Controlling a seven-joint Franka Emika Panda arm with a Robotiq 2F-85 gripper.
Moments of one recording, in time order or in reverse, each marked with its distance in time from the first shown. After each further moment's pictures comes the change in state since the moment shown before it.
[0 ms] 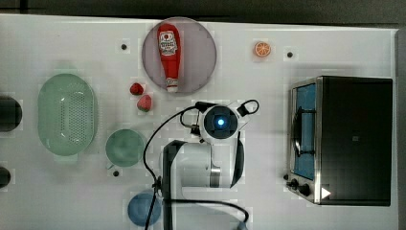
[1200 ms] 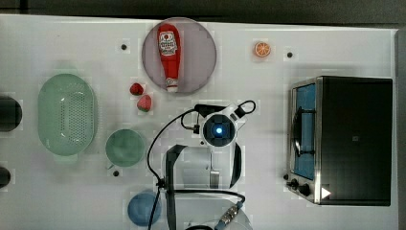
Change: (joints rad) arm -0.008 0.072 -0.001 -0.020 -0.026 0.181 -0.032
